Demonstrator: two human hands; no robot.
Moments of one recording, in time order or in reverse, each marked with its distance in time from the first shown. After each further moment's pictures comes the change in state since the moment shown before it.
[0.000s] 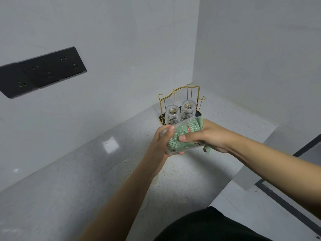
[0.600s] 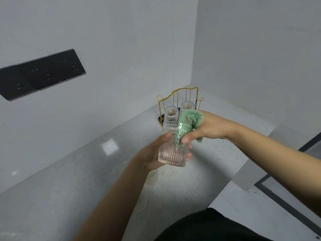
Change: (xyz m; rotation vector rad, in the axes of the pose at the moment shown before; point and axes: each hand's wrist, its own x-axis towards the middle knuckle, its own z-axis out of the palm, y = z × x) left_hand 0.013 0.007 -0.017 -0.115 -0.484 -0.223; right_hand 0.016 -0.013 -0.016 -0.290 -0.127 -0.071
